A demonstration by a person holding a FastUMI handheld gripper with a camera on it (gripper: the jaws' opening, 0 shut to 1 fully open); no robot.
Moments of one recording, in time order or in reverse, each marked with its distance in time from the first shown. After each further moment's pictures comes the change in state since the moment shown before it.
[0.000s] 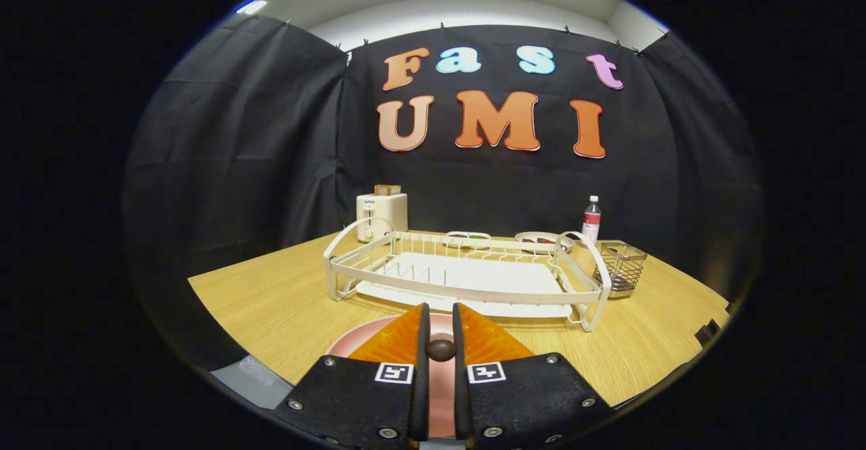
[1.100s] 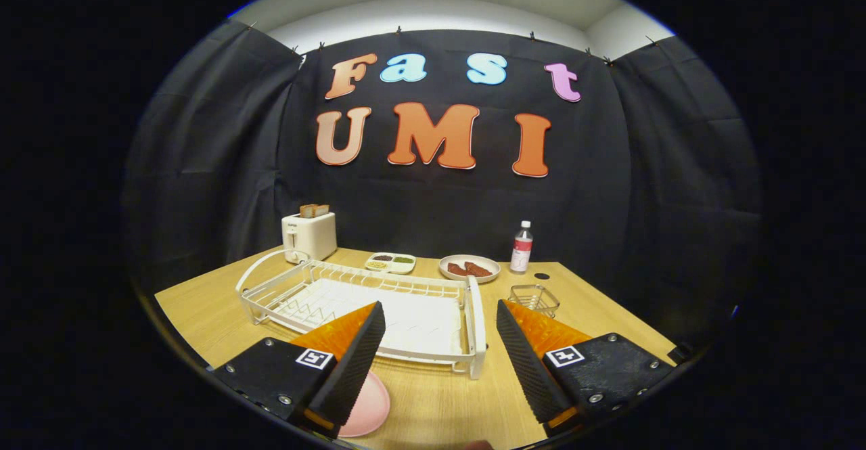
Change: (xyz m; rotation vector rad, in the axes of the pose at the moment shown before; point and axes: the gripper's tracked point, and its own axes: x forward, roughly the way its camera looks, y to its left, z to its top) arm 0.008 -0.158 0.094 -0.026 -0.040 -0.212
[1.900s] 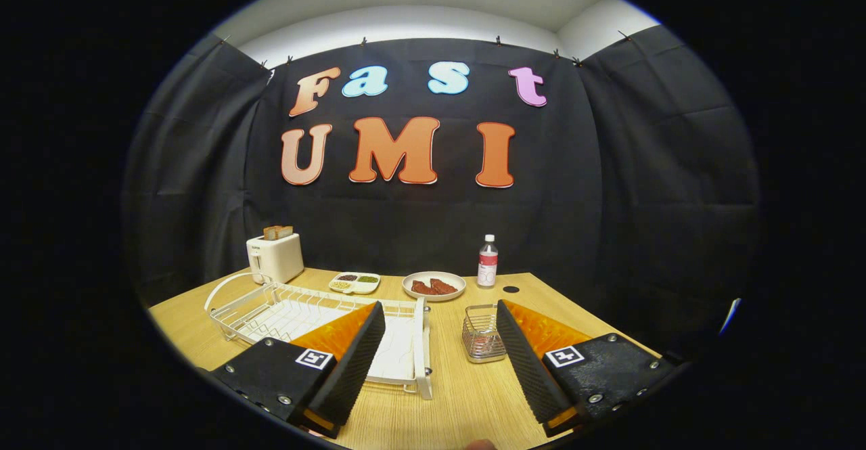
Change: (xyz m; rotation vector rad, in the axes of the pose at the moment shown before) arm 0.013 -0.062 0.015 0.065 -0.041 -0.090
